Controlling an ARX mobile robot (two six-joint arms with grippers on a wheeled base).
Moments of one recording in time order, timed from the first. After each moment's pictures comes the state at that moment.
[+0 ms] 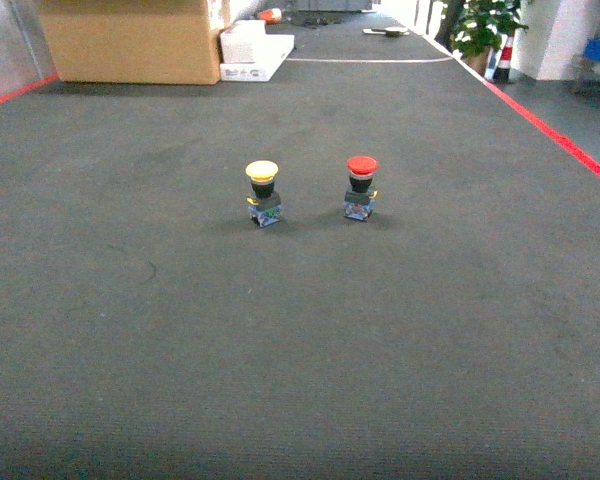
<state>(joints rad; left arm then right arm) -0.51 0.28 0.15 0.13 -0.71 -0.06 0.00 0.01 0.01 0.00 0.00 0.00</state>
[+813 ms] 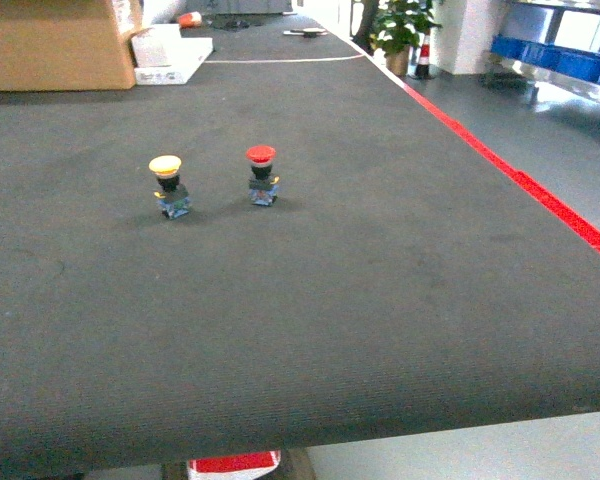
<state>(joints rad) -0.51 0.27 0.15 0.13 -0.71 -0.06 0.00 0.01 0.01 -0.01 0.00 0.00</state>
